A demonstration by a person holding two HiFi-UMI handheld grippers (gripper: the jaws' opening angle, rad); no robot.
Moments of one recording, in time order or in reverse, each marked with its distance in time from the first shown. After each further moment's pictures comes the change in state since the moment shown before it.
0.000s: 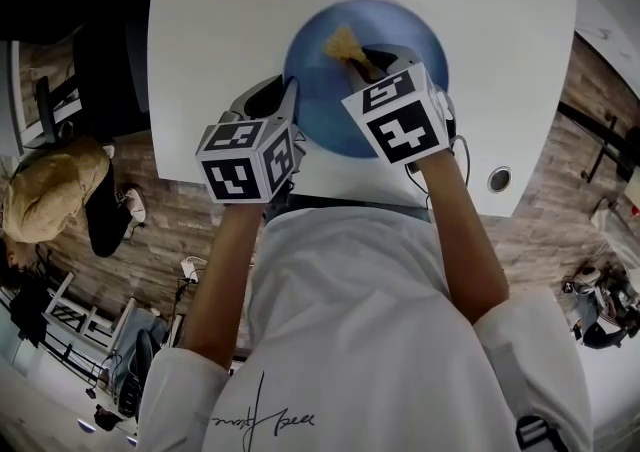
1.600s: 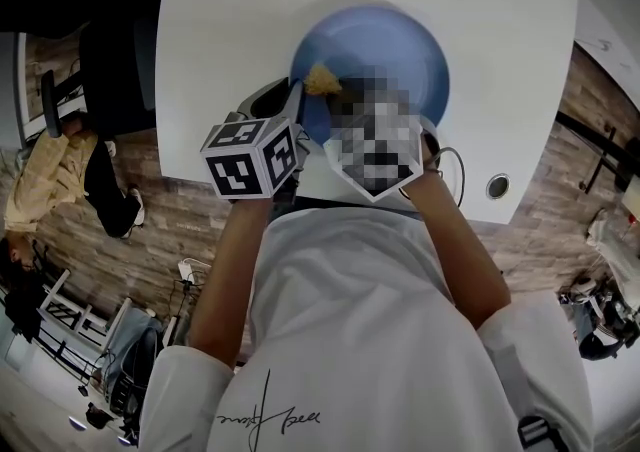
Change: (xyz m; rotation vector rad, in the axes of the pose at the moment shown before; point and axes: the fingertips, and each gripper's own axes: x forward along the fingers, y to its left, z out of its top) left arm 0.000 0.006 -0.003 -0.081 -0.035 -0.013; right arm 0.010 0.064 -0.012 -0.204 0.004 0.107
